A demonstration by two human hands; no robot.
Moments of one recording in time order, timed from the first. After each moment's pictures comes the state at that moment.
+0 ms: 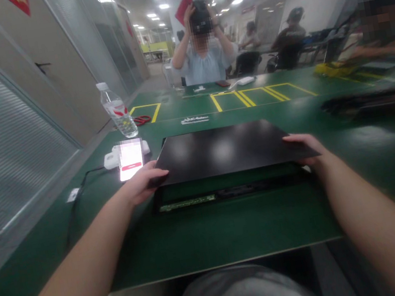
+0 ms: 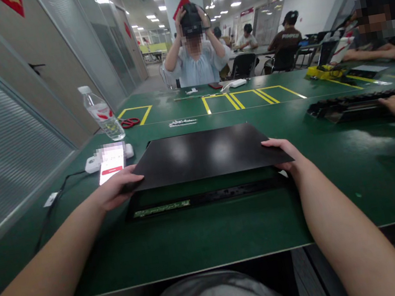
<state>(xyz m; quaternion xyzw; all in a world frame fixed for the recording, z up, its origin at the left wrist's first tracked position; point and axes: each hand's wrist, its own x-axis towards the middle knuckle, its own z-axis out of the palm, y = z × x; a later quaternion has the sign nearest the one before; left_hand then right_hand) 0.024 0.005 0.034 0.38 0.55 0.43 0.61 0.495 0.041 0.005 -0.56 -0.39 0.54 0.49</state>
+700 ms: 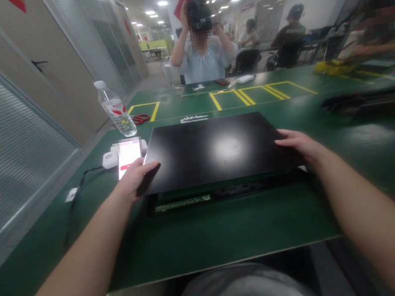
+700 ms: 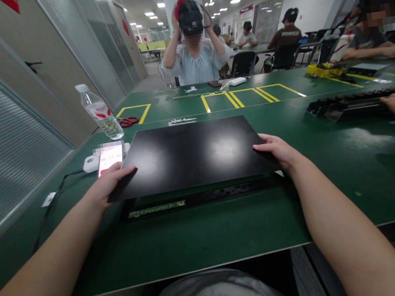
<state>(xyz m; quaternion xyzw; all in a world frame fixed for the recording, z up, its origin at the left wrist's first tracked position) 0.020 0.010 0.037 0.34 0.61 0.49 0.53 0.474 0.030 0.021 -0.53 -0.45 0.55 0.46</state>
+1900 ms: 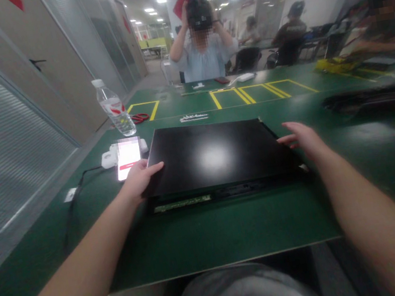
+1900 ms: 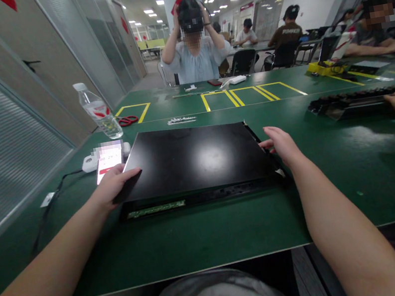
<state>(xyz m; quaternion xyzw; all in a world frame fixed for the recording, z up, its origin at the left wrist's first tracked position) 0.028 0.008 0.028 0.37 0.64 0.48 0.48 0.489 0.045 0.010 -0.66 -0.44 0.36 0.49</state>
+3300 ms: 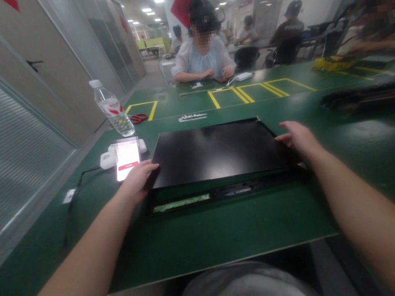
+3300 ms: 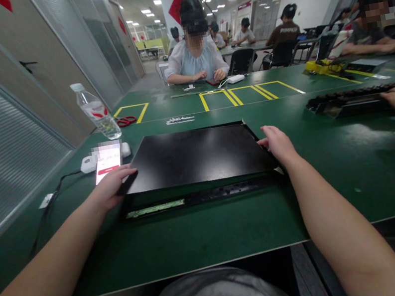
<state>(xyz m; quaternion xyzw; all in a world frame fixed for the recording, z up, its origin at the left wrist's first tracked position) 0.034 0.011 0.035 0.30 0.66 0.47 0.50 0.491 0.054 -0.002 -0.71 -0.46 0.28 0.45</state>
